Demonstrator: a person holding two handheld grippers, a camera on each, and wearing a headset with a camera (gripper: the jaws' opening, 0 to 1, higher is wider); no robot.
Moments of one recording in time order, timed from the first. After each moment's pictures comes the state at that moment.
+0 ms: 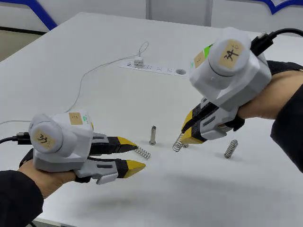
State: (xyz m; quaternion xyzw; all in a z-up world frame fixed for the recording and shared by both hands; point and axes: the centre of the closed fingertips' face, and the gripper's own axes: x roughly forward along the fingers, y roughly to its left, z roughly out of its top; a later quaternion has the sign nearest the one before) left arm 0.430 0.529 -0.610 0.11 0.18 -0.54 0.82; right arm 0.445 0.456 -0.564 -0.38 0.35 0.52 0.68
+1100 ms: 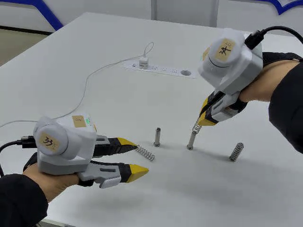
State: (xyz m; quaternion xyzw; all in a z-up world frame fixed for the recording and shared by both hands) left arm 0.434 0.533 -0.615 0.11 0.19 -0.52 0.82; right arm 0.504 0.427 -0.582 -0.41 0.39 0.46 0.69
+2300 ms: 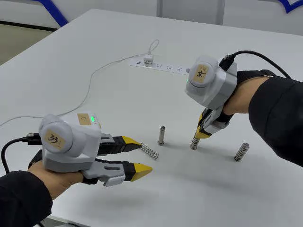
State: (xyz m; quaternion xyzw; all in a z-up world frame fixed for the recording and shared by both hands) left arm 0.435 0.532 -0.617 0.10 0.19 -0.52 0.82; right arm 0.514 0.429 -0.646 -0.42 0.45 0.45 0.64
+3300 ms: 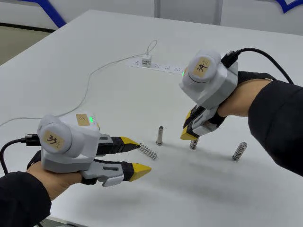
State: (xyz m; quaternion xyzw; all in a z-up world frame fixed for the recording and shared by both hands) left arm 0.434 0.533 -0.617 0.10 0.19 -0.52 0.83; right arm 0.491 0.475 -0.625 -0.35 0.40 0.49 0.69
